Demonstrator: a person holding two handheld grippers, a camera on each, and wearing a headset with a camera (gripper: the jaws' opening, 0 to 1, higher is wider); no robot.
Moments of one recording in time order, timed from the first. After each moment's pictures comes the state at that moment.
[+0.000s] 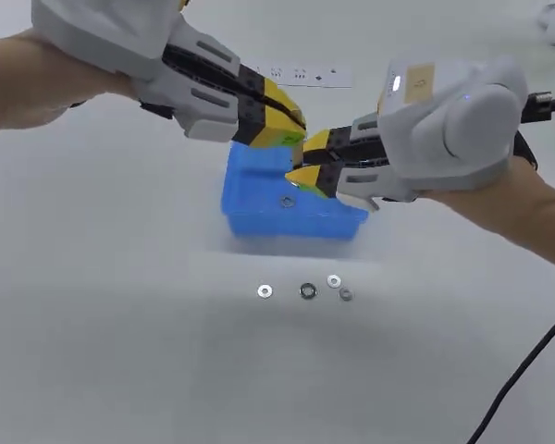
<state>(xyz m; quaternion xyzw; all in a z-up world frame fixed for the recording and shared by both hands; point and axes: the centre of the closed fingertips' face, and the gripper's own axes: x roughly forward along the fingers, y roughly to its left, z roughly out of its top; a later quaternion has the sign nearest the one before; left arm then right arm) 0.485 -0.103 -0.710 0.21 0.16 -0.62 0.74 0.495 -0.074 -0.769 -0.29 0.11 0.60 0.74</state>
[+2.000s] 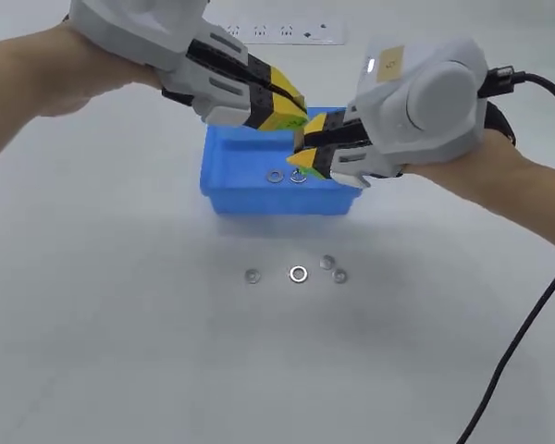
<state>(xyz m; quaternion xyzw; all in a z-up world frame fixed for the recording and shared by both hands) 0.517 -0.116 -0.757 0.21 0.19 -0.62 0.73 0.521 -0.087 -0.817 -0.29 0.15 0.59 0.74</state>
